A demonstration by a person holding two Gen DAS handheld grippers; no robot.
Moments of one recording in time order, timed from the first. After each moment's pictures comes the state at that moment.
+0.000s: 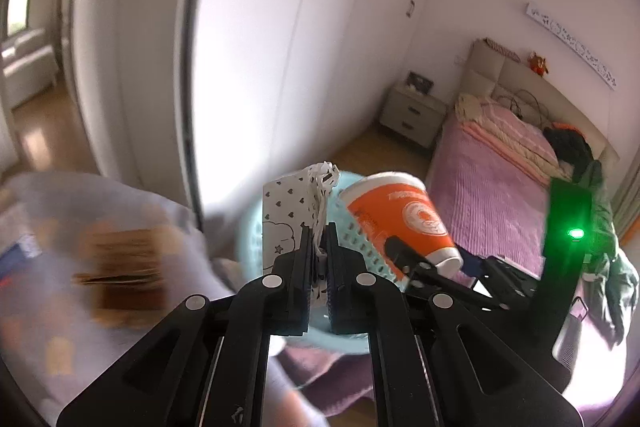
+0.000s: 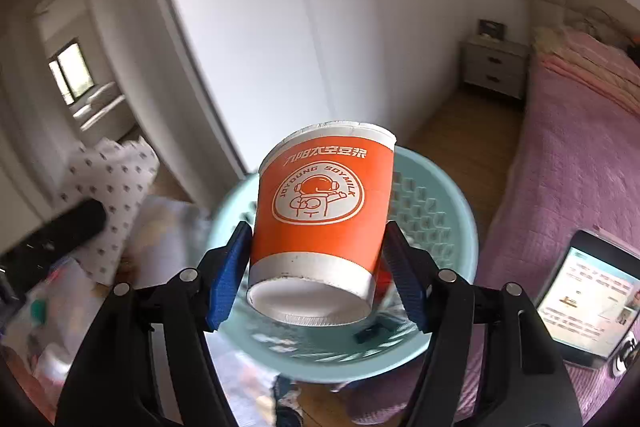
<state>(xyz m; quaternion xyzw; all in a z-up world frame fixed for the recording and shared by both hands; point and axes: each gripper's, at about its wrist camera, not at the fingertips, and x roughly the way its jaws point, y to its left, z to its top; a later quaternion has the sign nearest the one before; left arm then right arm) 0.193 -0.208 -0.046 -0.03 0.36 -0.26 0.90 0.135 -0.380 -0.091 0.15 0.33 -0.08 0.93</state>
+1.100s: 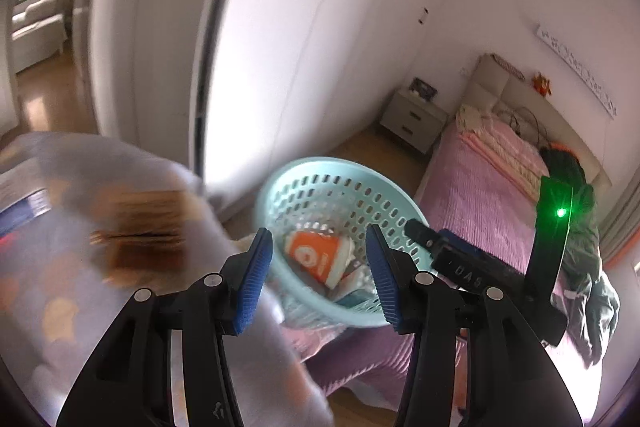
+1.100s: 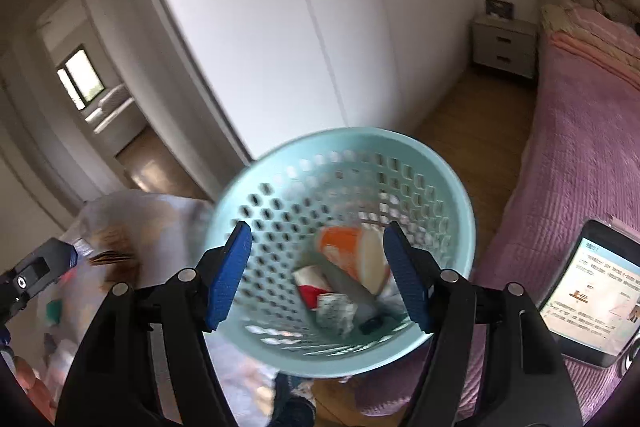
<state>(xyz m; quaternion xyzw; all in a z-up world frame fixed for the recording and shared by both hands) 0.163 -0.152 -0.040 -0.08 0.36 -0.24 0.90 0.134 -0.391 -0.090 0.18 0.34 -0.03 0.92</state>
